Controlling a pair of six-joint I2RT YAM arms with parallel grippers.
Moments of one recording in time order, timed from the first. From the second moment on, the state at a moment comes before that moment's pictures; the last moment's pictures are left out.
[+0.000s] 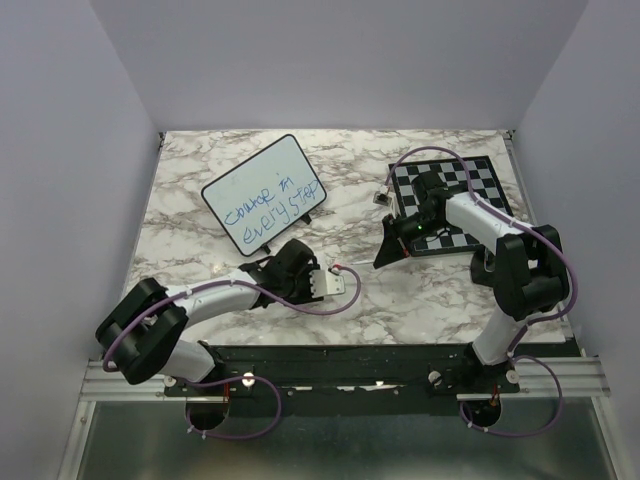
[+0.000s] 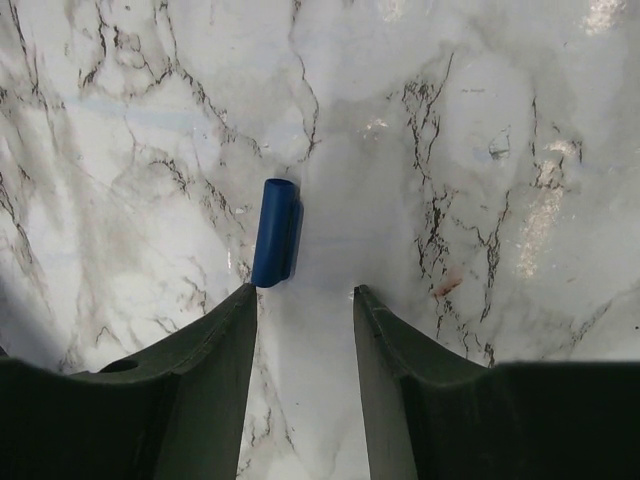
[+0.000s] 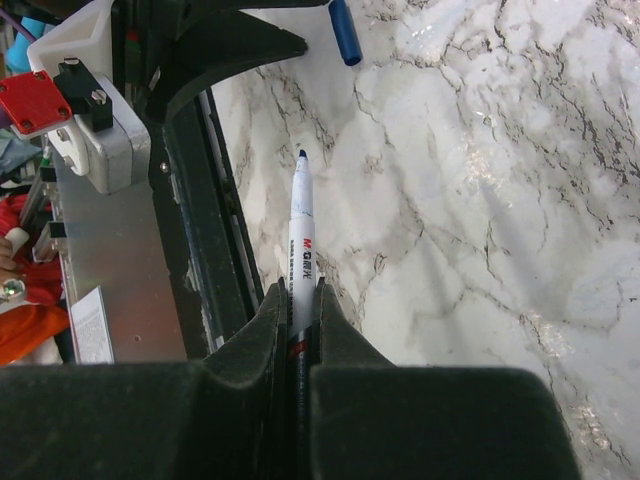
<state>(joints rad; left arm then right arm) -0.79 1.38 0.63 -0.22 0.13 0.70 0.28 1.75 1.21 -0.87 -1.03 -0.52</state>
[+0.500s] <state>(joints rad) -0.79 1.48 0.68 -0.11 0.11 0.72 0.28 1.75 1.21 -0.88 -1.04 -0.52</state>
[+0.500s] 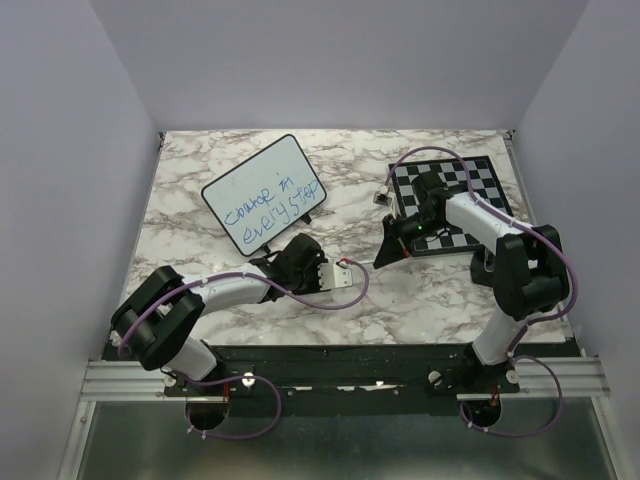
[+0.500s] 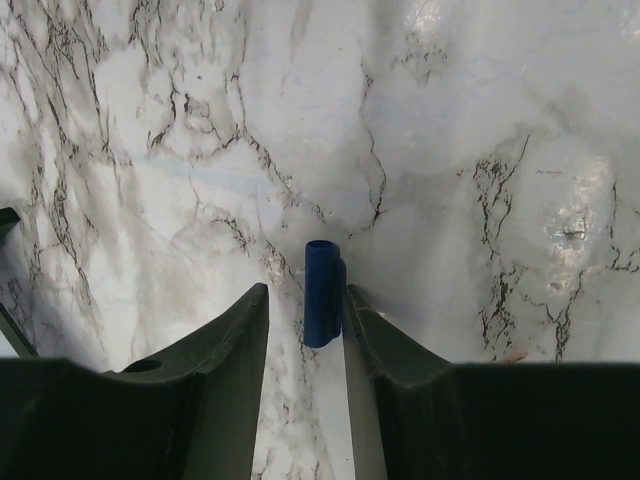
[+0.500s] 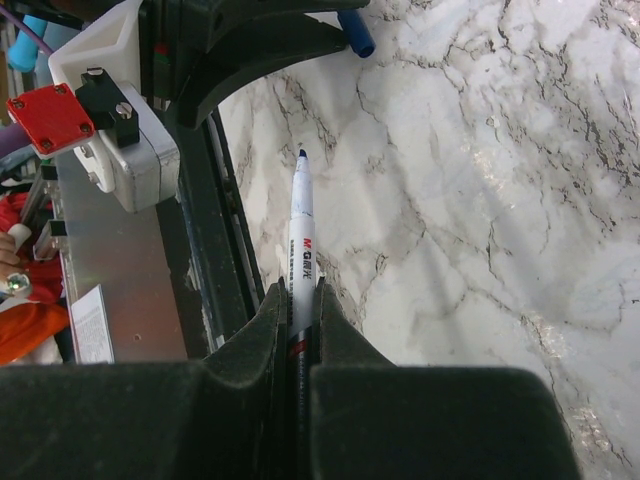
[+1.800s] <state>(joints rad) -0.63 1.65 0.87 -0.19 0.24 0.74 0.28 1.75 1.21 -0.88 -1.04 -0.53</state>
